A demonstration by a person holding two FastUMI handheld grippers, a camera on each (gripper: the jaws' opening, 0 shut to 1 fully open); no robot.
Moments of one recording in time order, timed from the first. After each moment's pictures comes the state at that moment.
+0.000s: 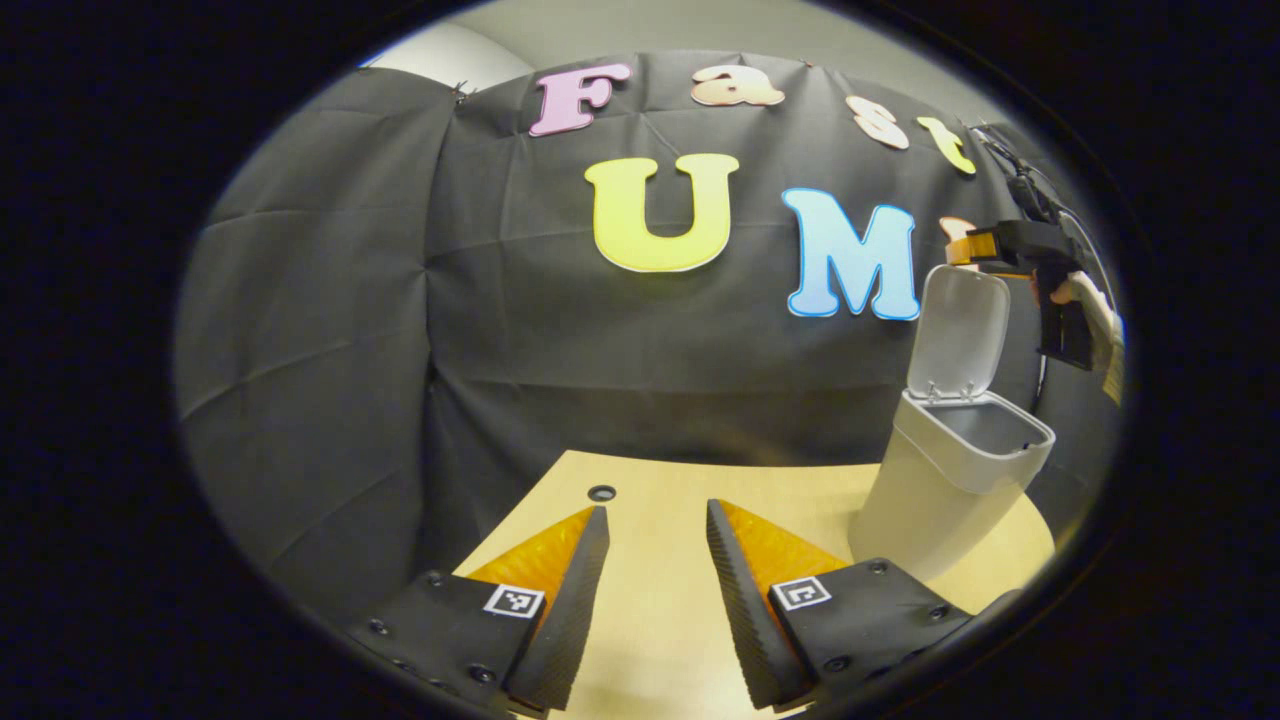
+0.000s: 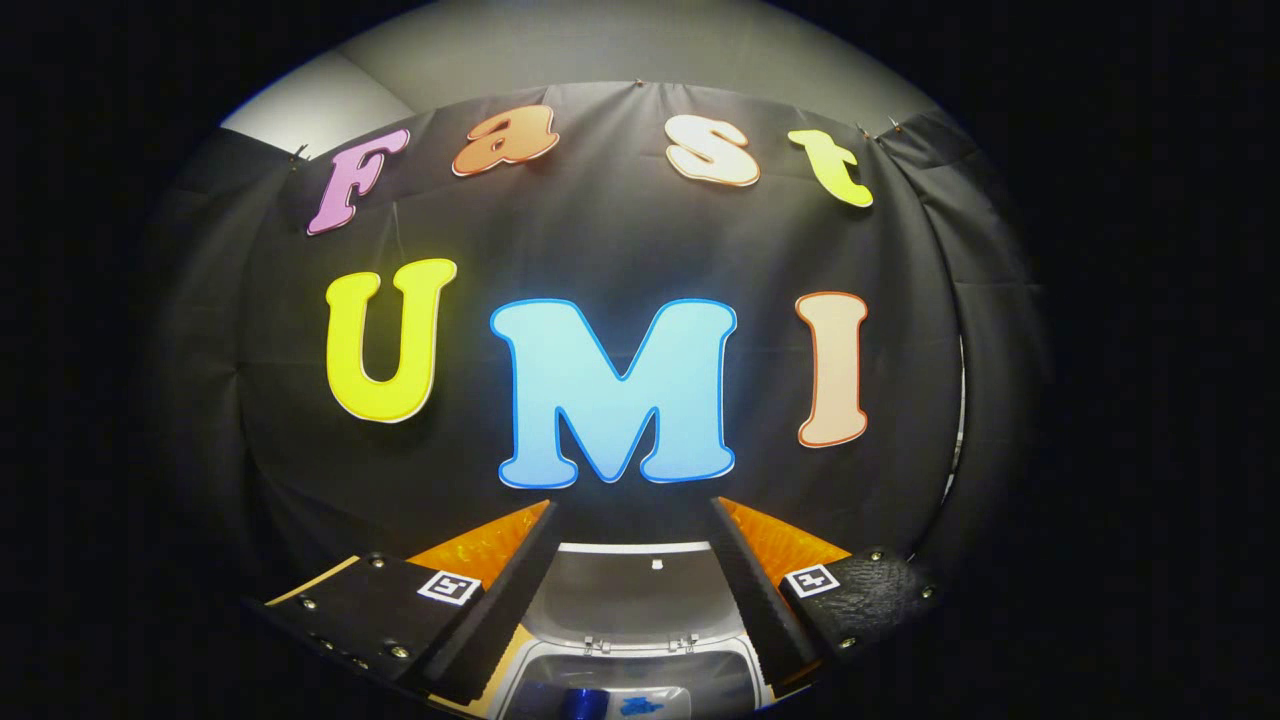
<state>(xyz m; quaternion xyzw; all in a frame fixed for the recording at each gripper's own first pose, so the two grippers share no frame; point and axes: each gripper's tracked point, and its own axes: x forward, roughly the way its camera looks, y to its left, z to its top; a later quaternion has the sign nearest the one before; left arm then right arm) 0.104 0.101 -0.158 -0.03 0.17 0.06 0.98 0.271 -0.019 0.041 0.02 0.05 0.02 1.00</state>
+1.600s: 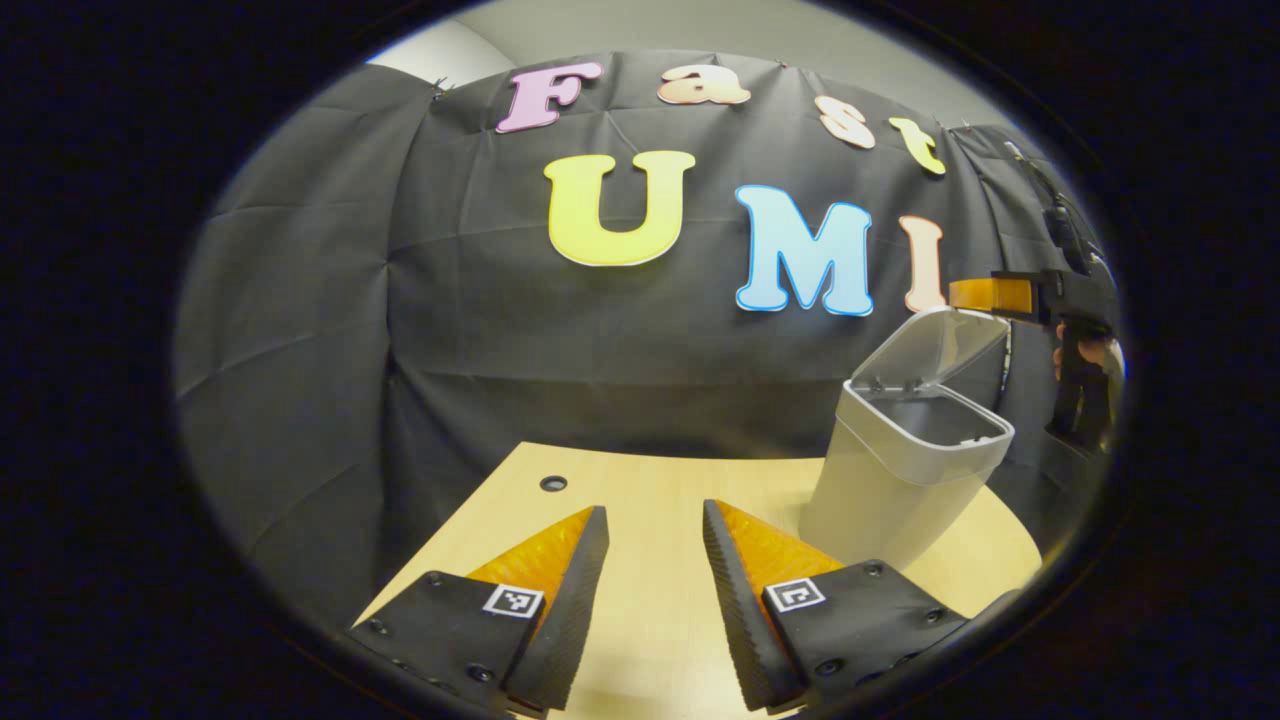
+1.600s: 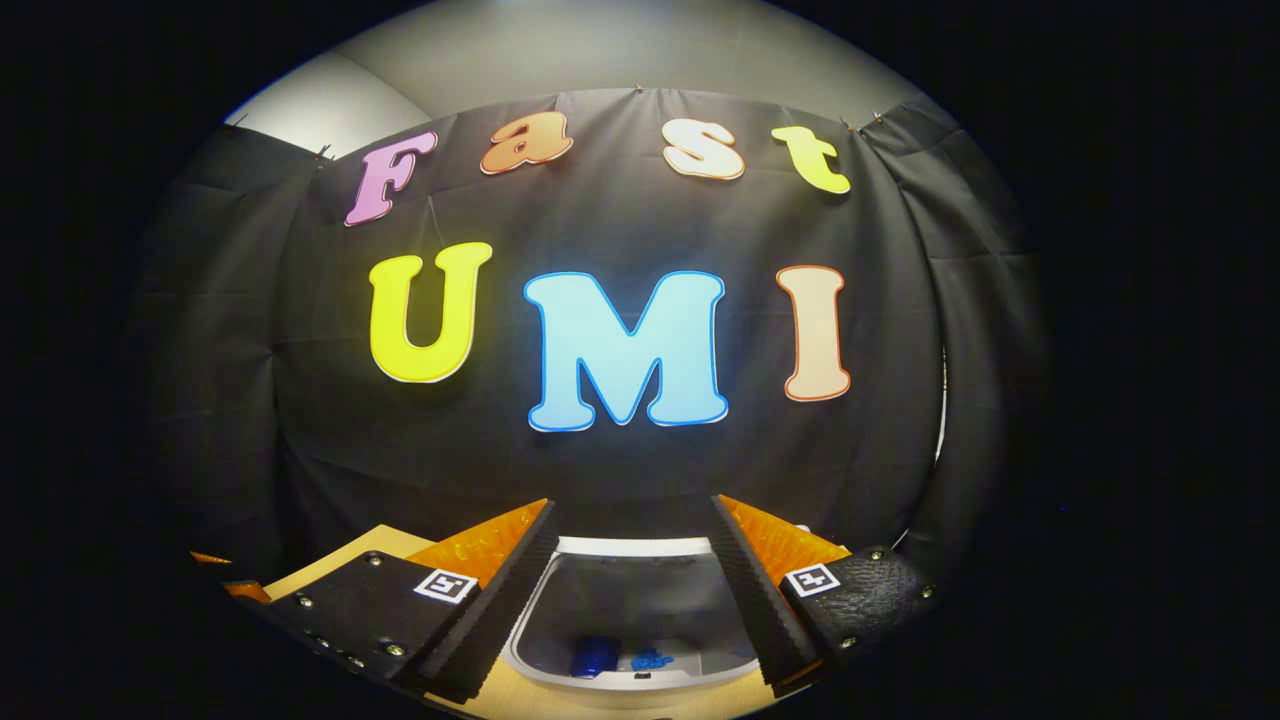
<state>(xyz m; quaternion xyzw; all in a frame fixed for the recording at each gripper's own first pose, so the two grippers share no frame) 0.088 0.038 -0.163 -0.05 0.17 0.00 0.98 0.158 -0.015 -0.016 0.03 0.07 0.04 1.00</state>
